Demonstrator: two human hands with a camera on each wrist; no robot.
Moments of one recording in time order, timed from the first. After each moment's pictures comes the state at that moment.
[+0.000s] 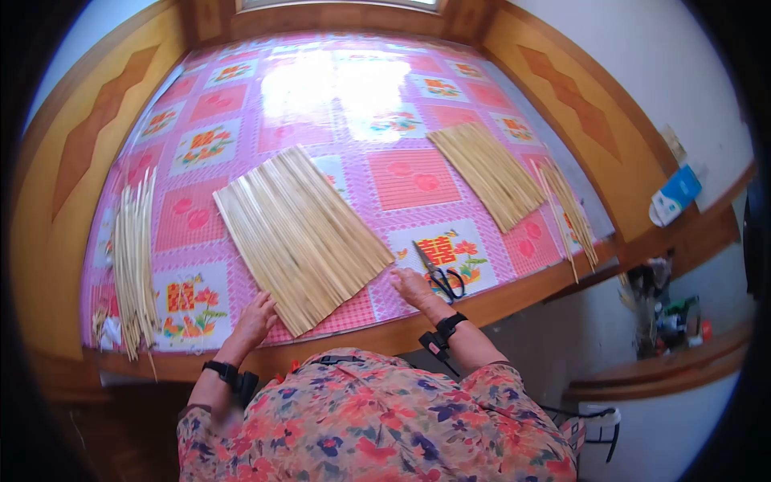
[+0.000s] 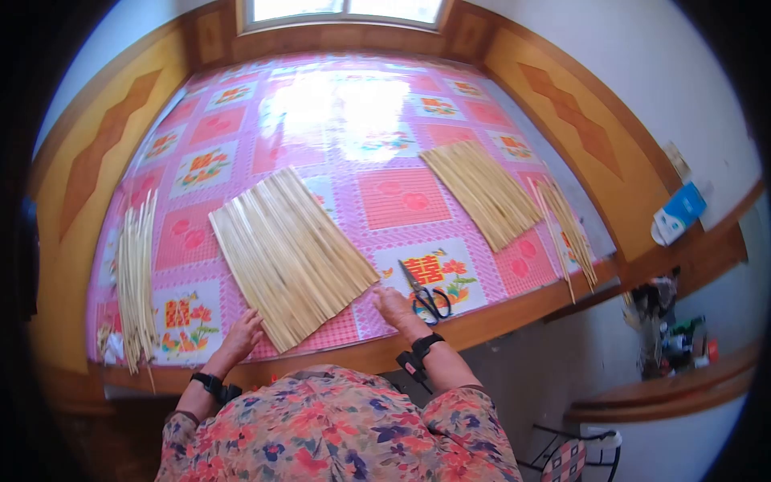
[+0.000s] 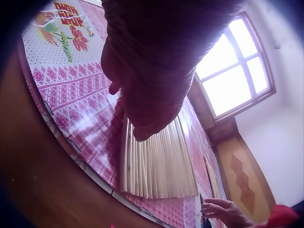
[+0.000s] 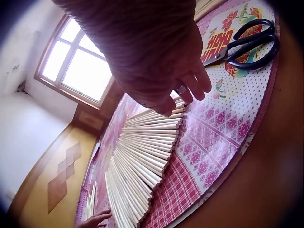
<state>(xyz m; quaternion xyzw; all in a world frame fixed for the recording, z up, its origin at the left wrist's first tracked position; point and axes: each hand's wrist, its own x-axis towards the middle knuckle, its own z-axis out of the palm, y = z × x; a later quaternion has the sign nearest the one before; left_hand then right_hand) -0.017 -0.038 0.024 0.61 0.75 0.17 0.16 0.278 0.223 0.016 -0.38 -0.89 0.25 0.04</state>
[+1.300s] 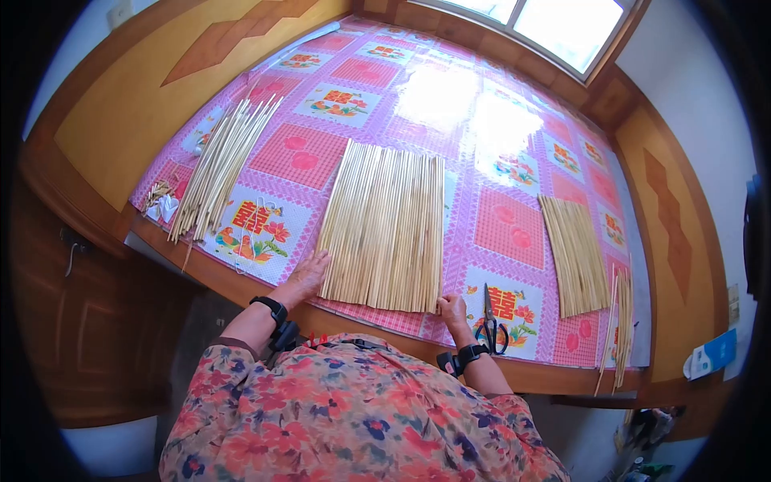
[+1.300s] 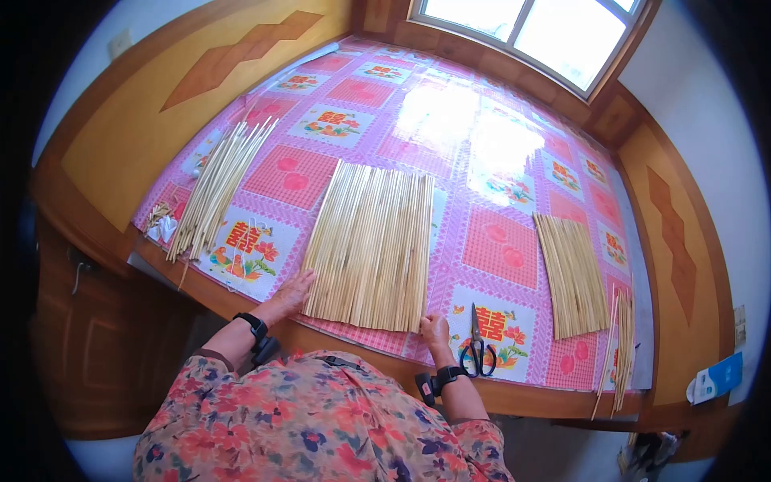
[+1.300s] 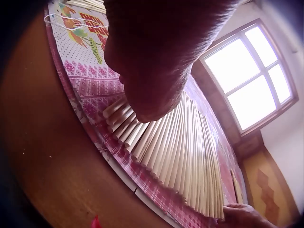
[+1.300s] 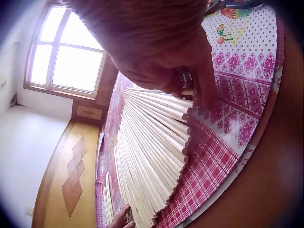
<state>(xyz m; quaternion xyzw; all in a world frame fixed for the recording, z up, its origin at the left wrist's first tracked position) -0.019 -0.046 -0.021 0.48 0.86 0.13 0.13 0.240 0.236 -0.043 -0.41 -0.80 0.44 0.07</state>
